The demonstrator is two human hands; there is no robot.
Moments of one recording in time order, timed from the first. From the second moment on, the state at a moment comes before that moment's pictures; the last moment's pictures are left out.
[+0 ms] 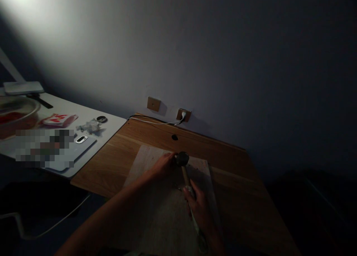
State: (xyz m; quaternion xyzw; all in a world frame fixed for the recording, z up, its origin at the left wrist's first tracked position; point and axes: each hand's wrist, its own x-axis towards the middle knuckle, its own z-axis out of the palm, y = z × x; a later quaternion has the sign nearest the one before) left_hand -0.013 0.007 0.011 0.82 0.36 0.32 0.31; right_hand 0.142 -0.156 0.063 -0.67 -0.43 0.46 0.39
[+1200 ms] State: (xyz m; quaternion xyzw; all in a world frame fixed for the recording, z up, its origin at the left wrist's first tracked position) left_hand -0.012 -0.066 0.059 0.97 0.19 0.11 0.05; right_hand 0.171 -0.214 0.023 -0.71 -0.33 0.47 0.40
